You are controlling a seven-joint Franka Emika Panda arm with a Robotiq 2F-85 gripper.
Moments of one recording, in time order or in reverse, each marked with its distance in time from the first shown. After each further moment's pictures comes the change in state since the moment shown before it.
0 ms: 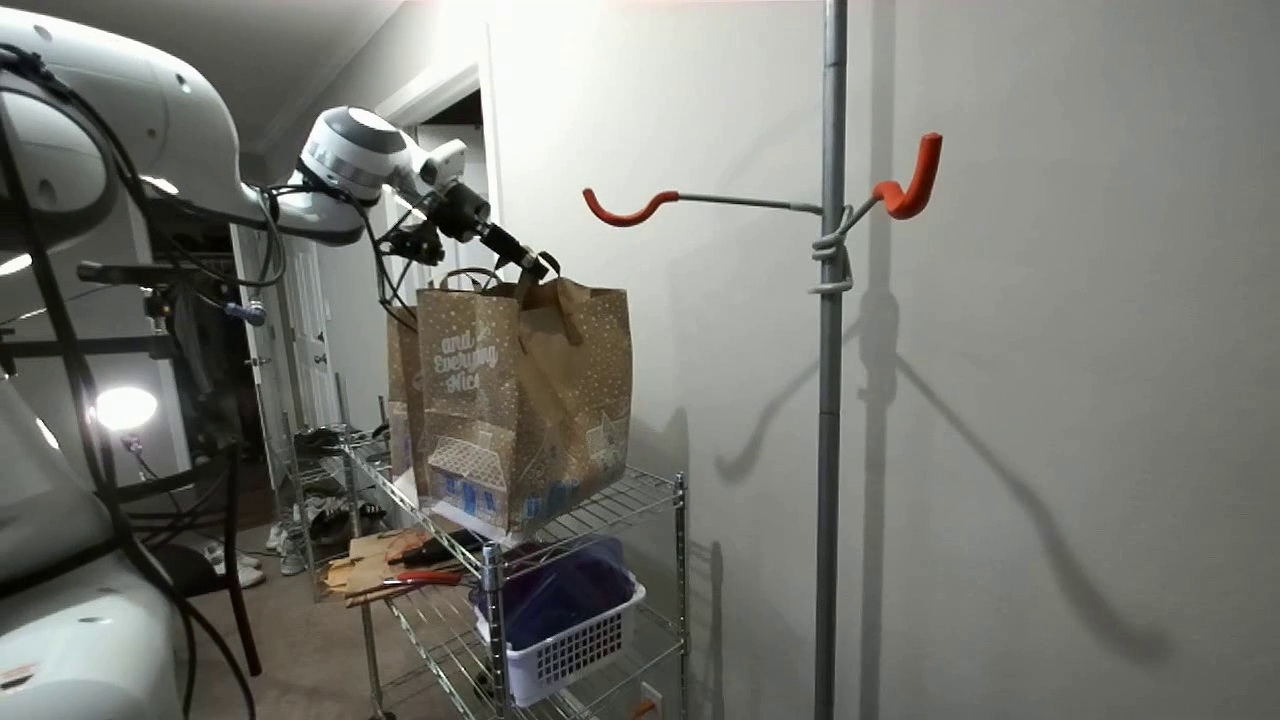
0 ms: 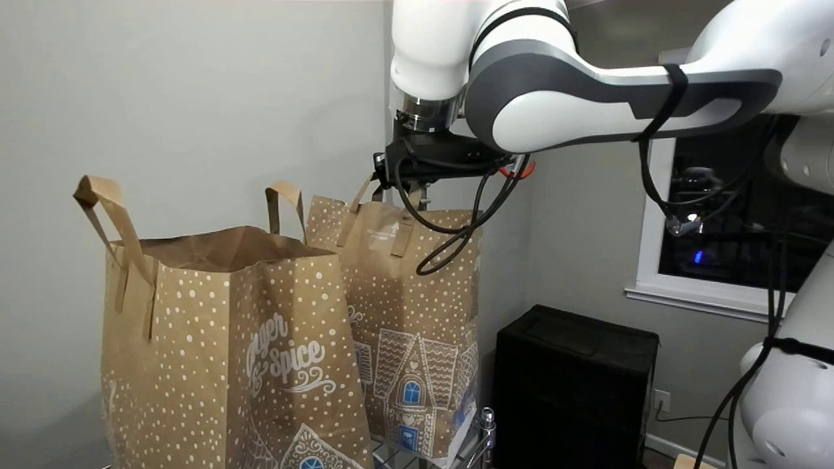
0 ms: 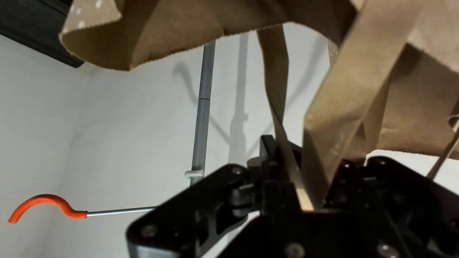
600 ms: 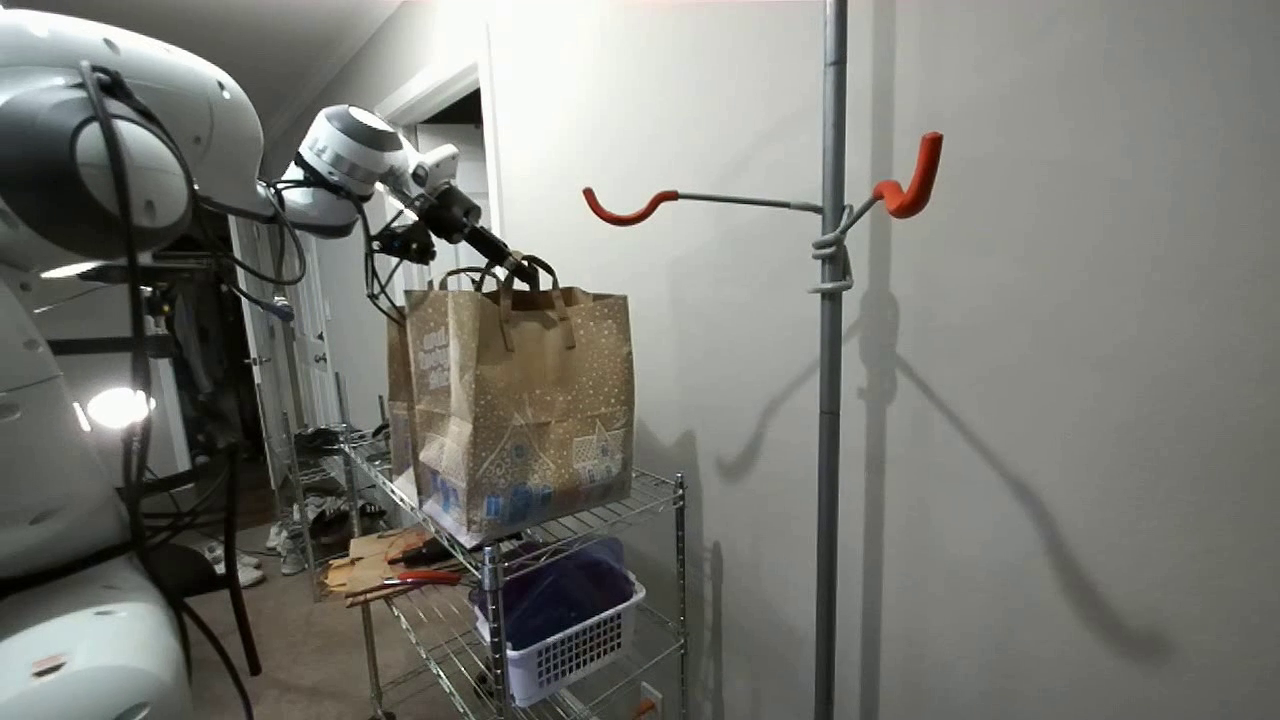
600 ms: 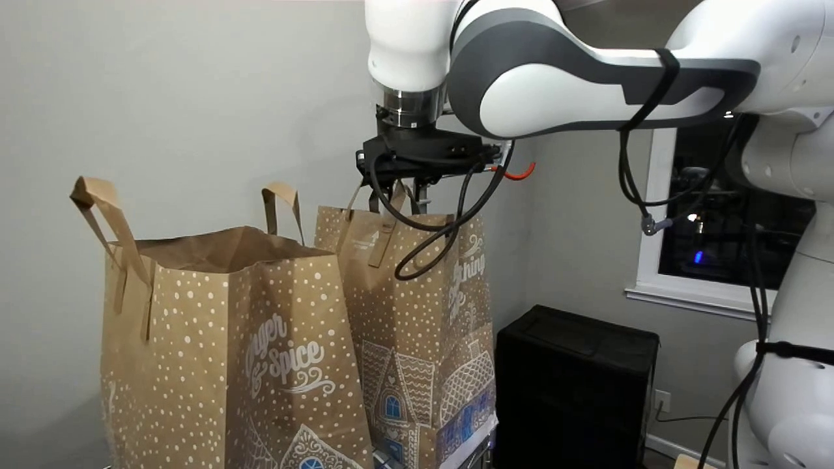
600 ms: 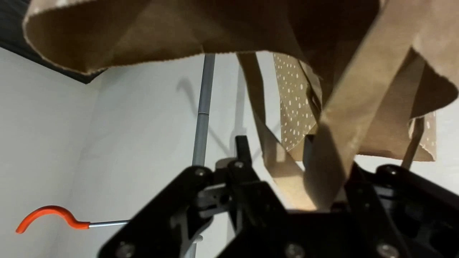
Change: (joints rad) arm 0.117 0.116 -0.004 0.117 -0.043 -0.142 0.074
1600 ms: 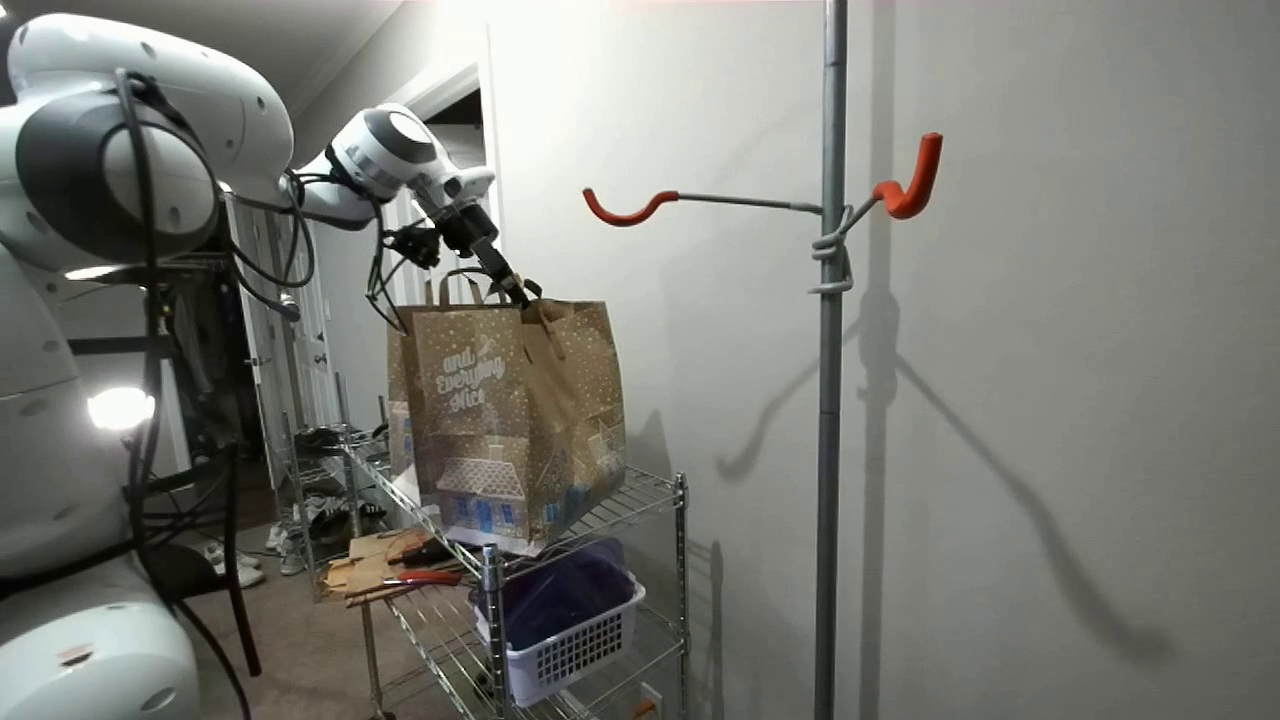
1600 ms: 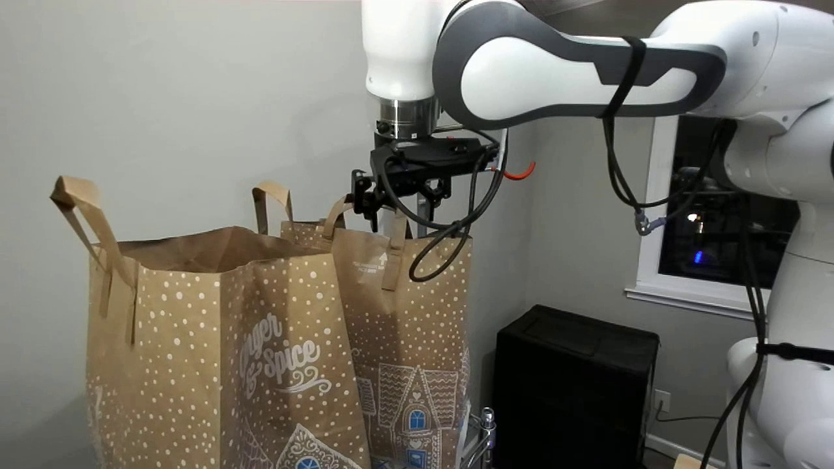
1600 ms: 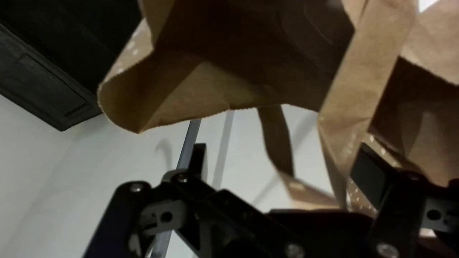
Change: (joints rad) arm 0.103 0.041 -0.165 0.018 0.224 -0.004 -0.199
